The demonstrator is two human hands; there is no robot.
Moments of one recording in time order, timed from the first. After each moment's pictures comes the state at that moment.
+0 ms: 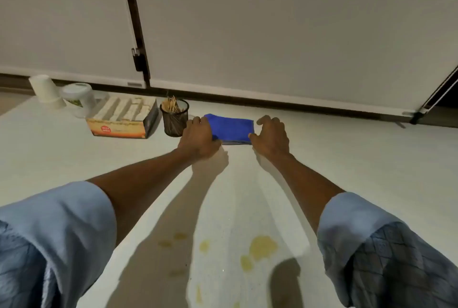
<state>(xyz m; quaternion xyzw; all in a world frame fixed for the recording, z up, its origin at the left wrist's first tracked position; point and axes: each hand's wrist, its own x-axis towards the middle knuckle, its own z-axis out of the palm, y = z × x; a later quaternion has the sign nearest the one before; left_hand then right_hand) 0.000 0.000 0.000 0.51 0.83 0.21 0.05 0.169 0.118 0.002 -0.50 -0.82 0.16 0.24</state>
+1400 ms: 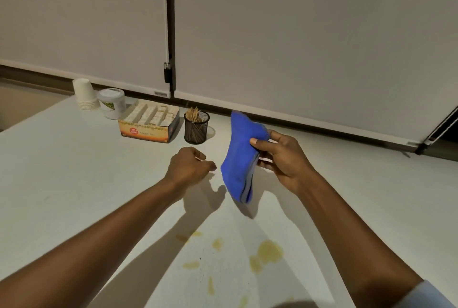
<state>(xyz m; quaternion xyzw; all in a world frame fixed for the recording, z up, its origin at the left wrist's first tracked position) 0.023 -0.128 0.037 0.24 0.81 0.46 0.27 0.204 0.004 0.092 -0.32 -0.63 0.66 0.27</state>
